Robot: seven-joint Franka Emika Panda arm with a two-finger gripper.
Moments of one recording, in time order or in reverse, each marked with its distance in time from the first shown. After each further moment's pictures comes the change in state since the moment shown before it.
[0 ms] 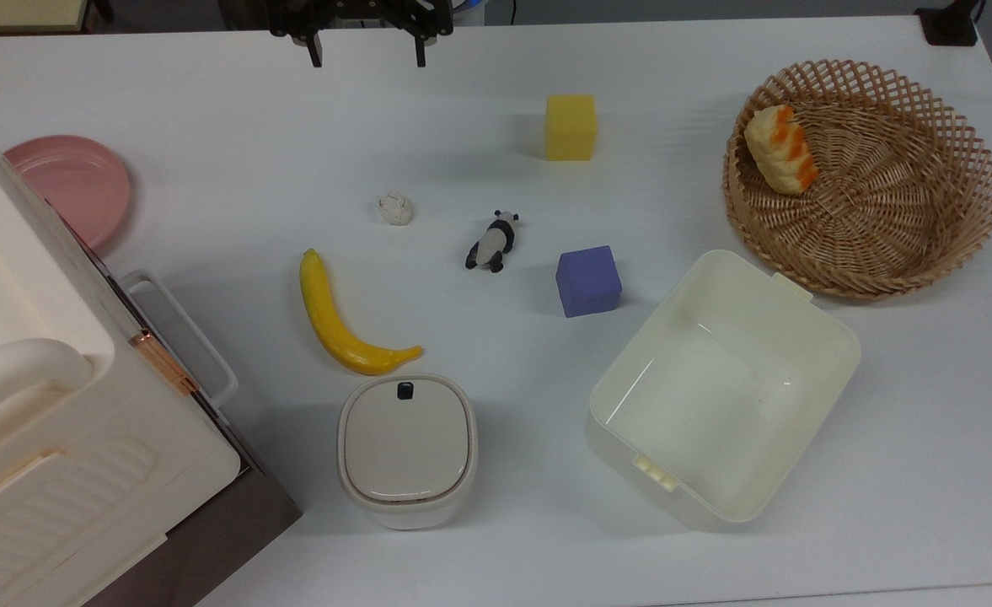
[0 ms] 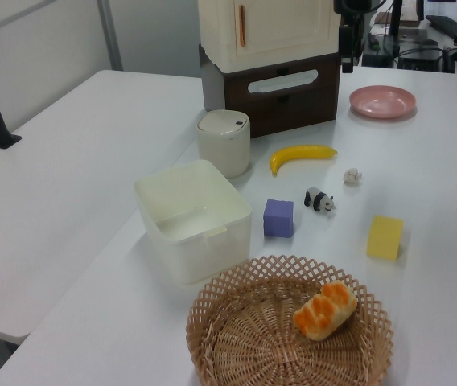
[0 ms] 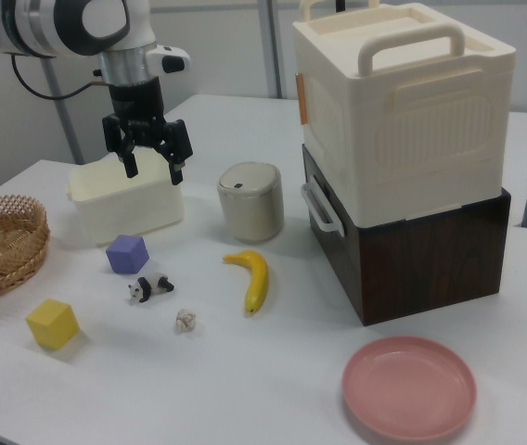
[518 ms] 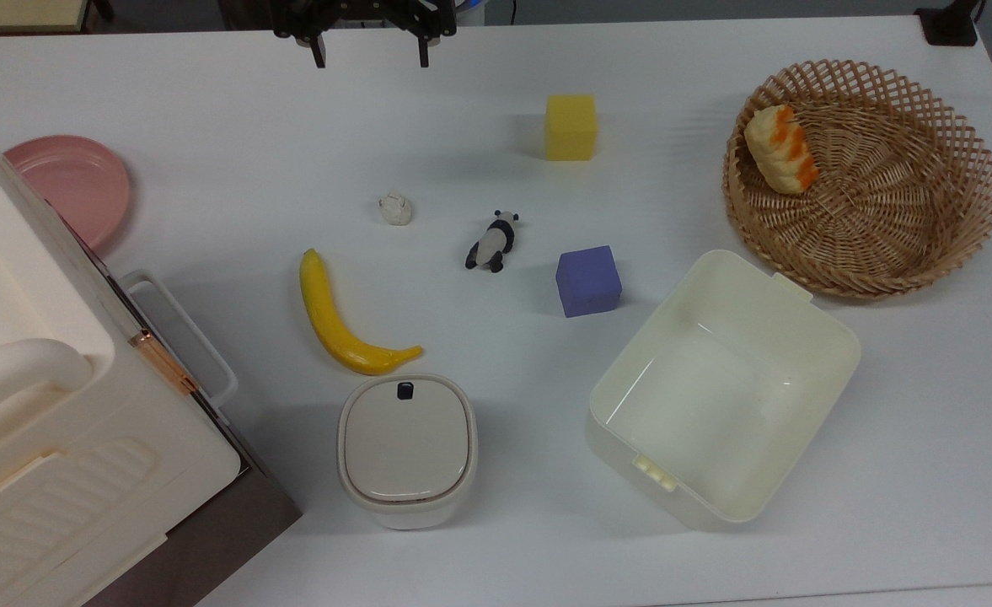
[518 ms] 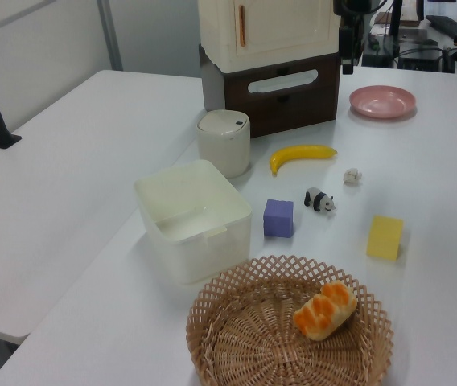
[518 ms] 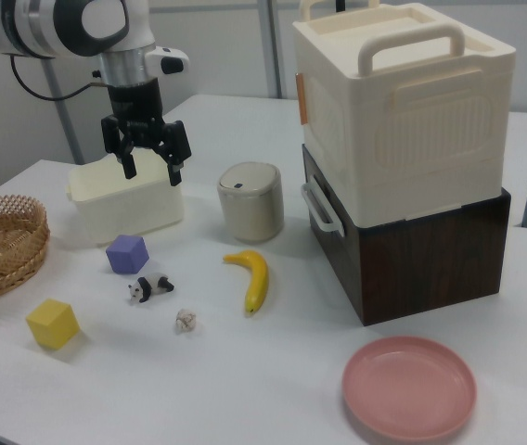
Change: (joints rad) arm 0.000 0.001 0.004 -0.002 0.000 -0.003 0.000
